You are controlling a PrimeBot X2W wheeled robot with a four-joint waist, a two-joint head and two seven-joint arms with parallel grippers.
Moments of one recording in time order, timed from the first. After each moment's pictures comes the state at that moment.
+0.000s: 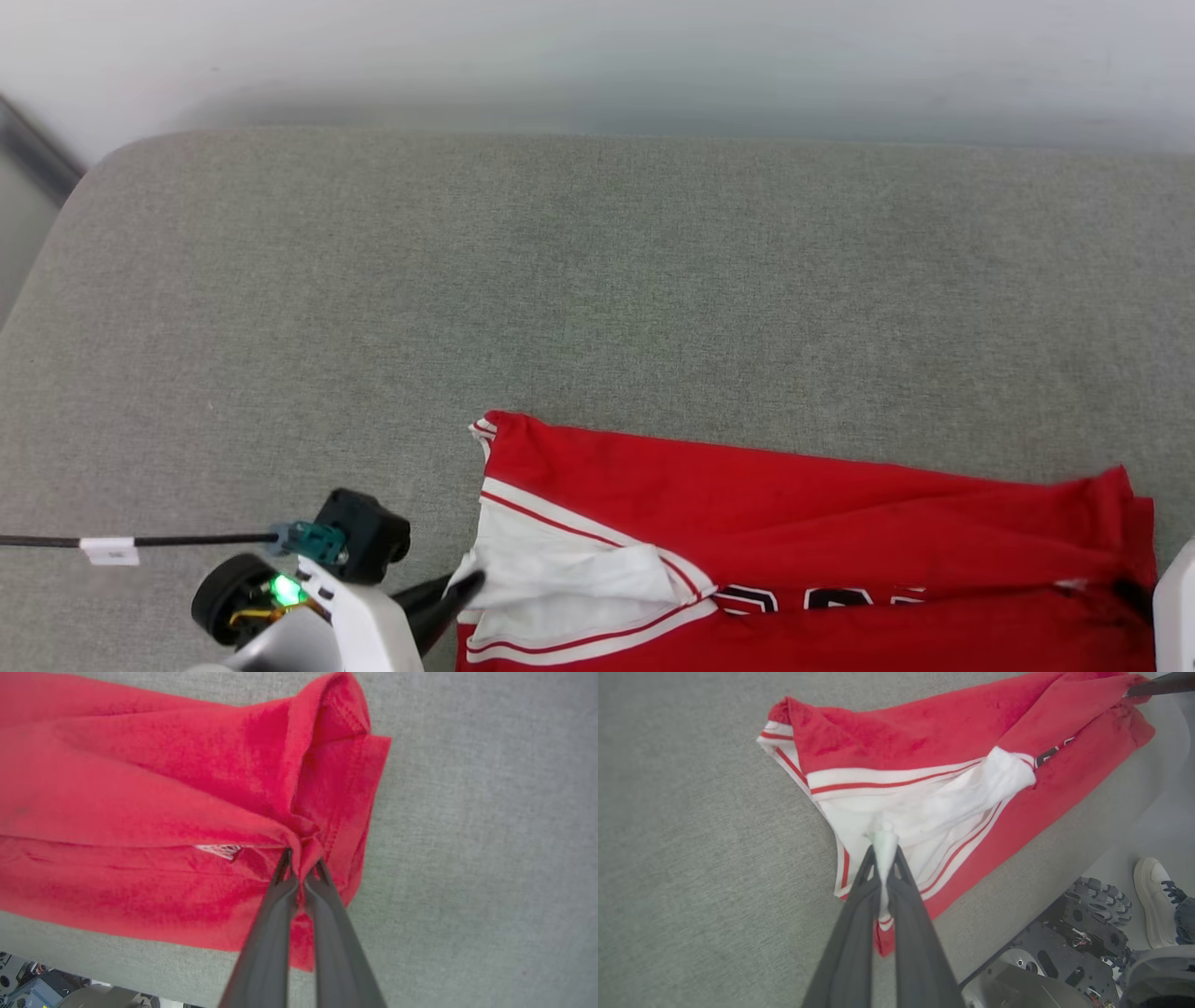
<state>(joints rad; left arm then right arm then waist) -0.21 0.81 -0.72 -0.31 -0.87 0.07 0.39 0.03 -0.48 -0.12 -0.05 0.51 0.13 0.91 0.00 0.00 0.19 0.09</state>
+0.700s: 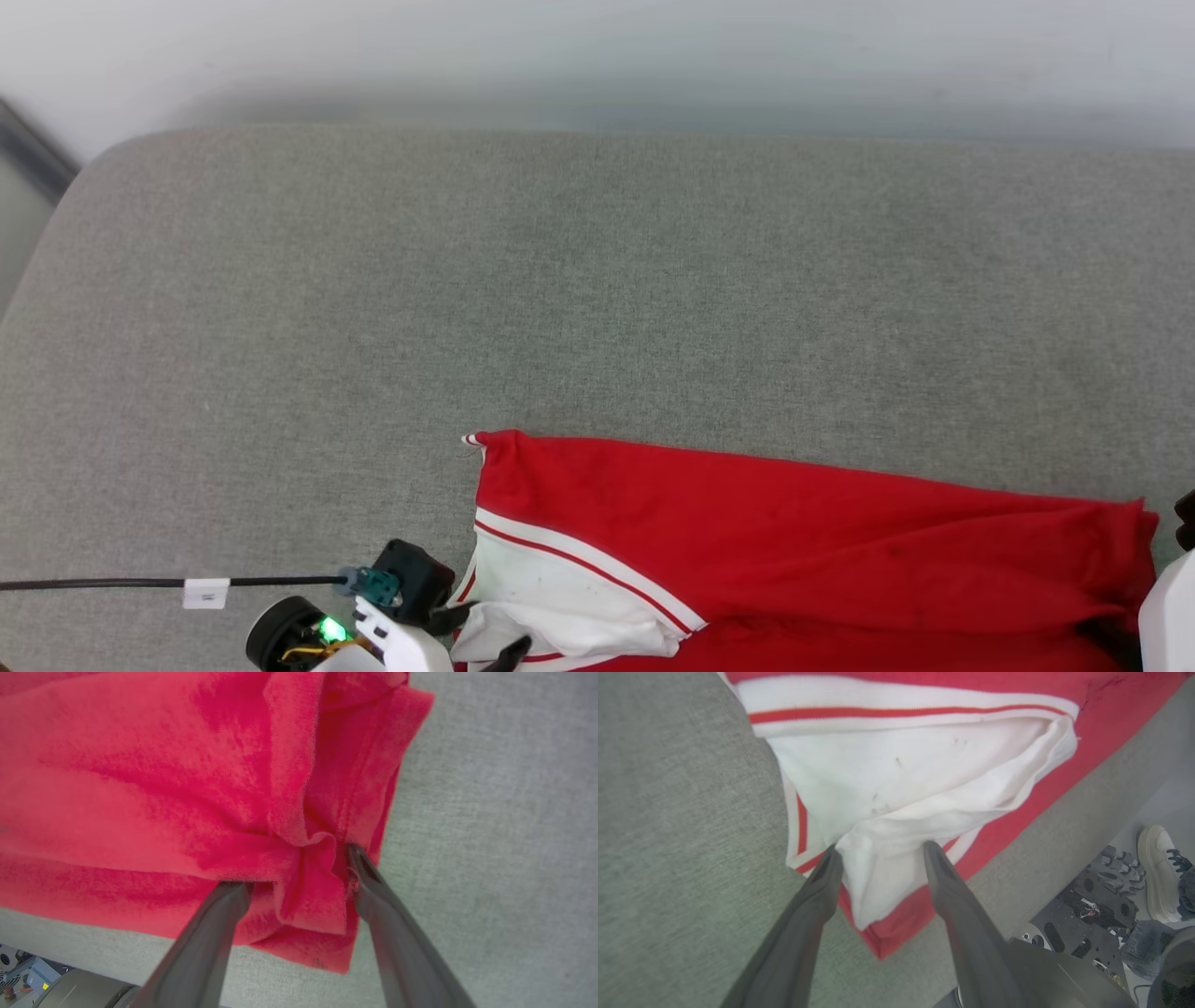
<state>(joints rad) -0.21 0.69 -0.84 -0.03 -0.79 -0.02 0.32 0.03 -0.51 -0.03 0.06 0.53 0.13 0.87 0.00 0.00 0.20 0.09</state>
